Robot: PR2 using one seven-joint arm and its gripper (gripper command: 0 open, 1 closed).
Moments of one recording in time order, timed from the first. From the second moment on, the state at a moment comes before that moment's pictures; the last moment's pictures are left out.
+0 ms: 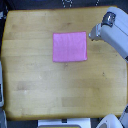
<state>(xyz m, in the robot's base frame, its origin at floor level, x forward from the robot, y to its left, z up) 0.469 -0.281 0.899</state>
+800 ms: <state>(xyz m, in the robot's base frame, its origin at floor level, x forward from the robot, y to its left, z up) 0.483 -0.258 0.876</state>
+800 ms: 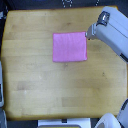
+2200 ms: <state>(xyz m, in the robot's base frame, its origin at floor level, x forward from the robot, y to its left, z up) 0.507 -0.214 0.746</state>
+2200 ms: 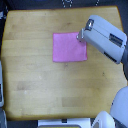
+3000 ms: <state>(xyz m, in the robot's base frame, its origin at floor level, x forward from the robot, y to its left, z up) 0.500 -0.222 0.724</state>
